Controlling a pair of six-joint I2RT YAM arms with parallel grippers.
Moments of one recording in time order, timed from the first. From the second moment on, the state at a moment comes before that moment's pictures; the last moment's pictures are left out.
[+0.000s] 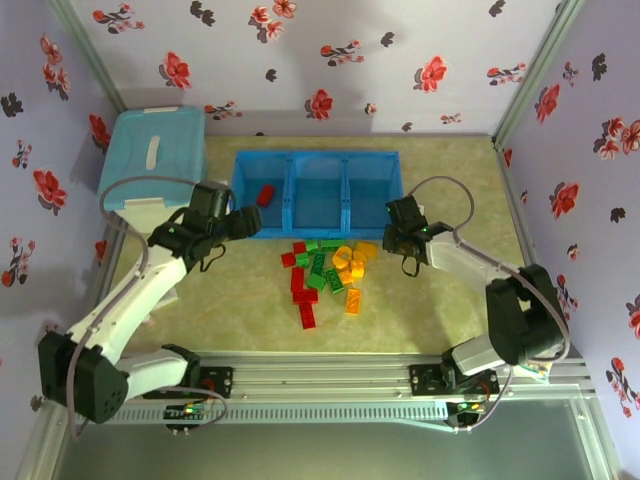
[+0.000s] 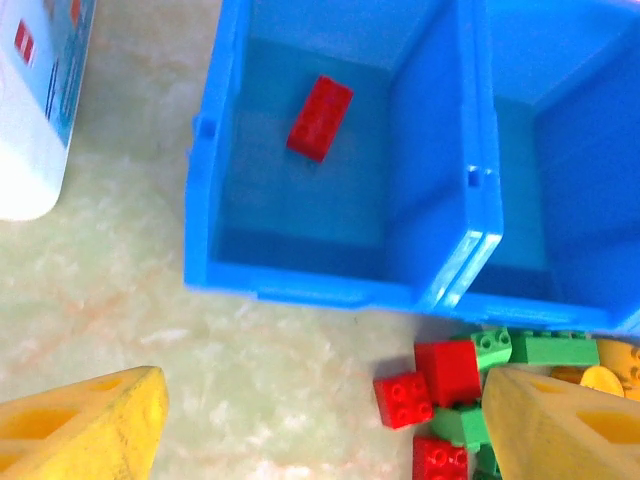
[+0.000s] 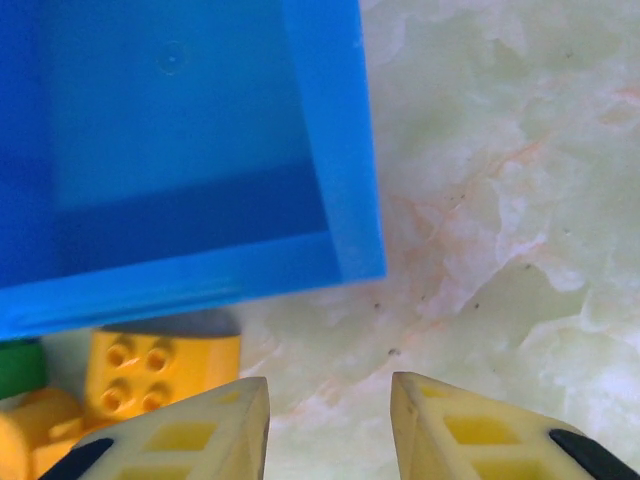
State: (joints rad) left arm -0.46 1.15 1.00 -0.62 -0.15 -0.52; right arm 0.42 1.49 0.88 -0.43 0.19 0.55
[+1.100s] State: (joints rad) left arm -0.53 1.04 0.74 -0.58 -0.13 -0.62; right arm 0.57 1.41 0.91 -0.48 0.02 0.51
